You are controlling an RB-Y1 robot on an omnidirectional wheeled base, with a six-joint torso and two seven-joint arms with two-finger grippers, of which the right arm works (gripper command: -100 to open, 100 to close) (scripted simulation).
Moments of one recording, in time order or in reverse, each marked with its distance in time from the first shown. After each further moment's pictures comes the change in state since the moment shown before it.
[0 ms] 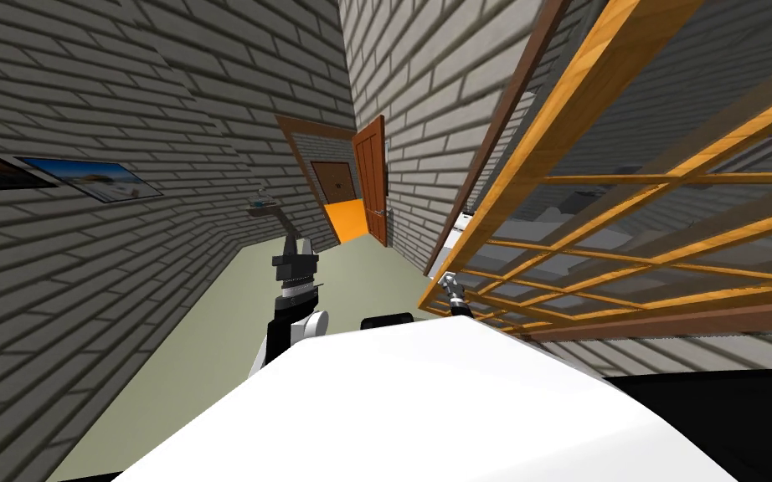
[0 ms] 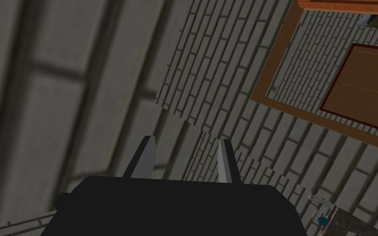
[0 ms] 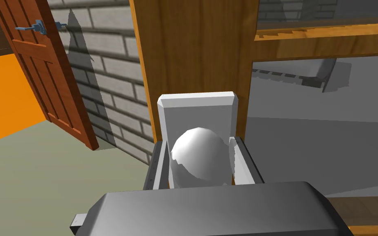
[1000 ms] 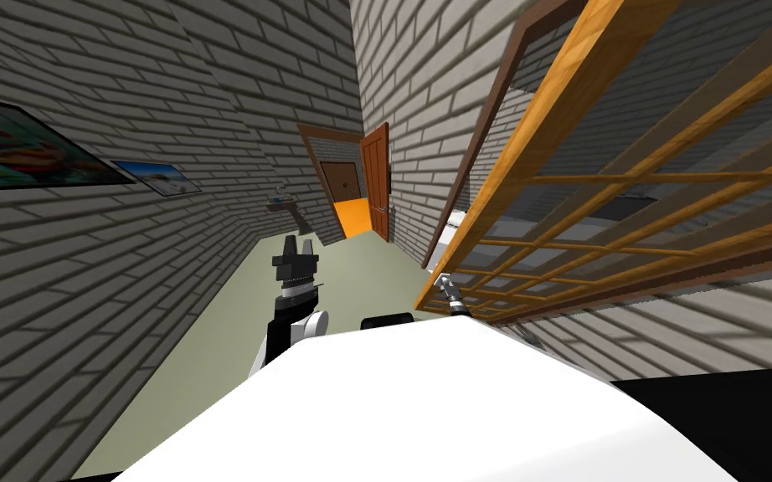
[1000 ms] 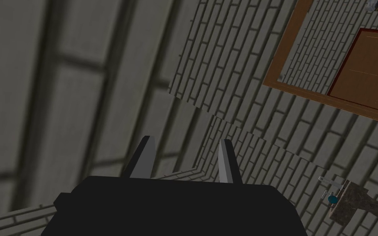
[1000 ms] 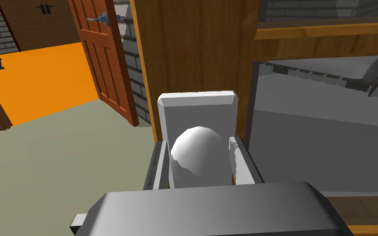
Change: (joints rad) arm 0.049 -0.047 0.107 -0.047 0.064 -0.036 -0.070
